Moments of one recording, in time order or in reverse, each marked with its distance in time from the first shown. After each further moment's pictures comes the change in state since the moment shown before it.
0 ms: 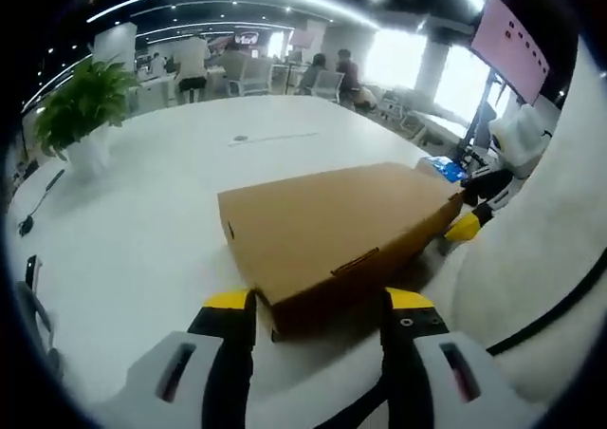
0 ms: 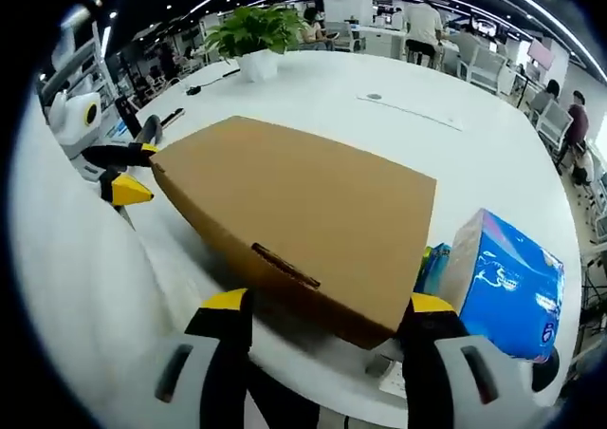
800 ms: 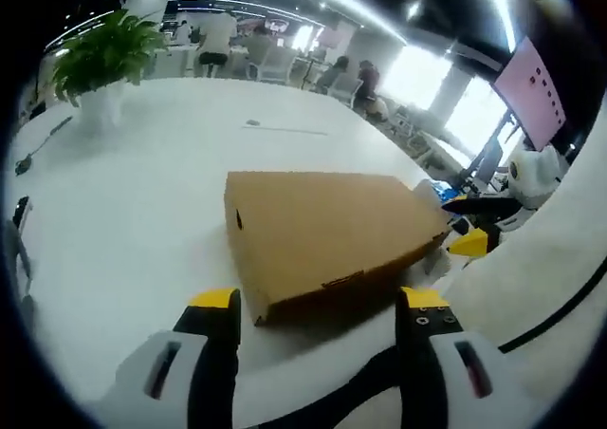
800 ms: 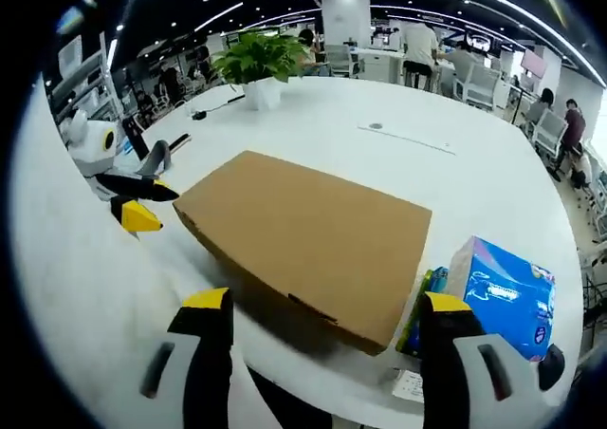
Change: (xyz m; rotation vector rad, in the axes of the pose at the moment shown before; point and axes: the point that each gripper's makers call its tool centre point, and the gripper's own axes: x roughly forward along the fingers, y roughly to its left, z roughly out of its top) left arm -0.018 0.007 -0.004 -0.202 -0.018 -0.003; right arm -0.029 0.017 0.035 0.075 -0.136 0.024
